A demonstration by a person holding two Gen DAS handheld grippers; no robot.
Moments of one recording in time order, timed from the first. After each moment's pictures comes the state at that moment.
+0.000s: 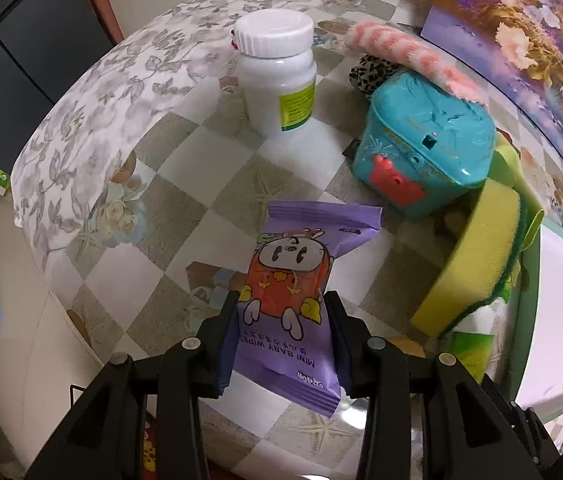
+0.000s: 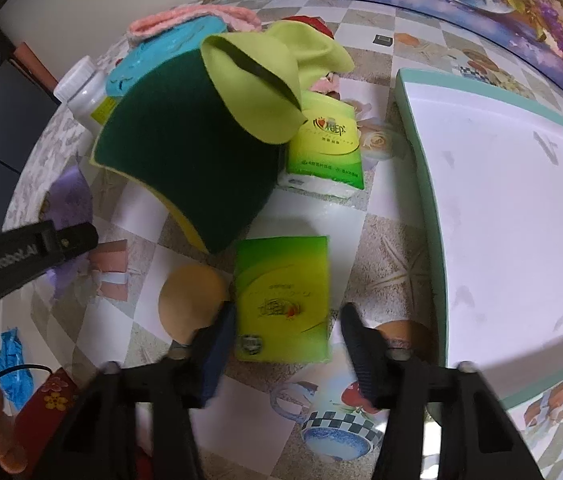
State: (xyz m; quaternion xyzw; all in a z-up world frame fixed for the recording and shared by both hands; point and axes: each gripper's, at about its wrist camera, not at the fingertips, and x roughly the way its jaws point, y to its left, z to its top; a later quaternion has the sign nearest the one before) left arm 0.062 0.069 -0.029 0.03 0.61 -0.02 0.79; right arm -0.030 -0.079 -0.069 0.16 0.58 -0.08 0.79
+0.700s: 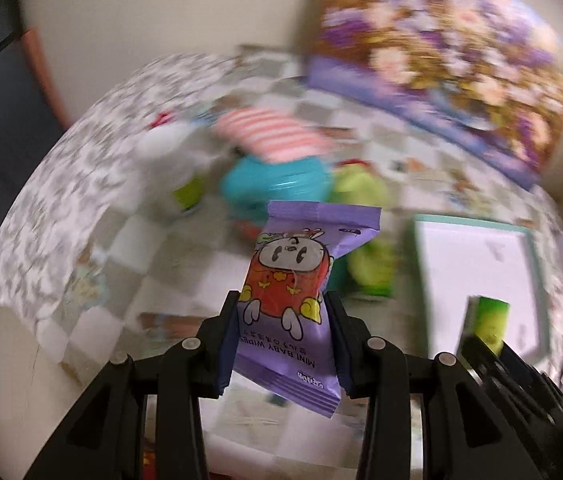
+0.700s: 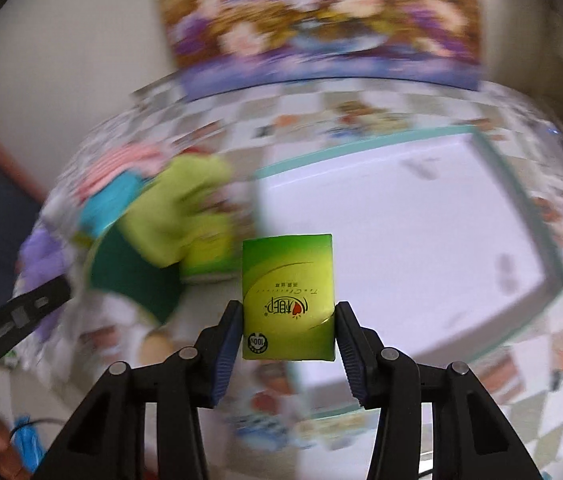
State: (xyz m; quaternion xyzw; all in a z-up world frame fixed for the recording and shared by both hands) left arm 0.021 -0.002 0.051 0.07 0.53 -0.16 0.83; right arm -0.080 -0.164 0.007 0.22 0.48 -0.21 0.83
